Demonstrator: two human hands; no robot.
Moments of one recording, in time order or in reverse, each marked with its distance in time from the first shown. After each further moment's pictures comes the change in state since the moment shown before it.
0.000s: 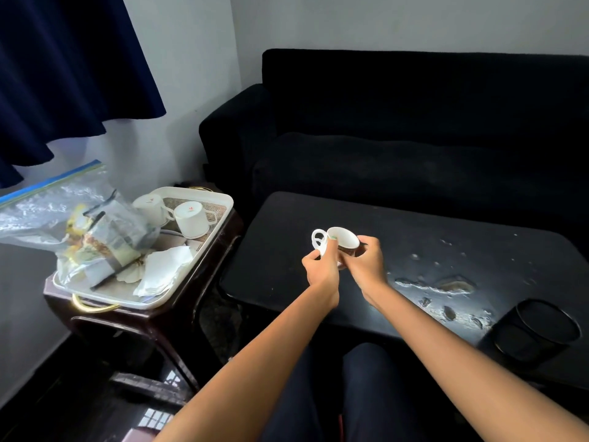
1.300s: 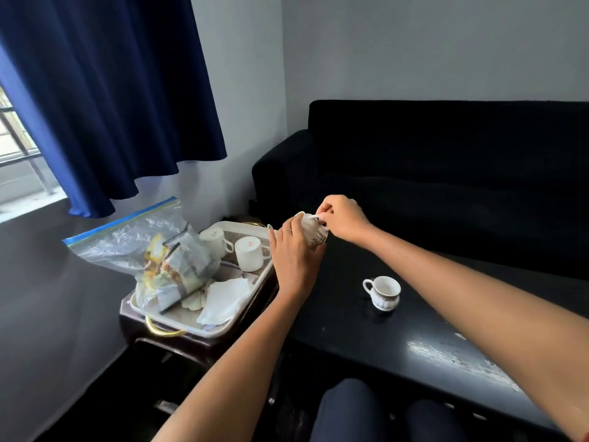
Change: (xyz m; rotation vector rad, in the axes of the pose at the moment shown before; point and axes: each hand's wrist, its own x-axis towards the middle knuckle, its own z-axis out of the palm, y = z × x) left_hand 0.012 0.129 -0.116 1.131 0.488 1.103; right_hand 0.020 -0.169 0.108 -0.538 -0.340 -0.587
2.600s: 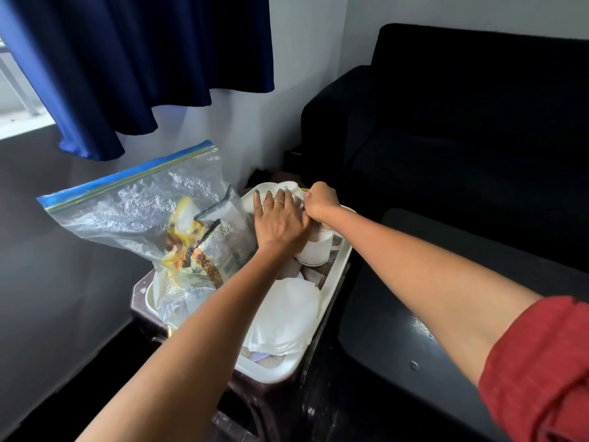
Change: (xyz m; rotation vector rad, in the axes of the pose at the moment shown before) left_hand 0.106 -0.221 0.052 0.396 -0.375 -0.165; right_hand 0.164 -0.036 0.254 -0.033 -0.217 0.290
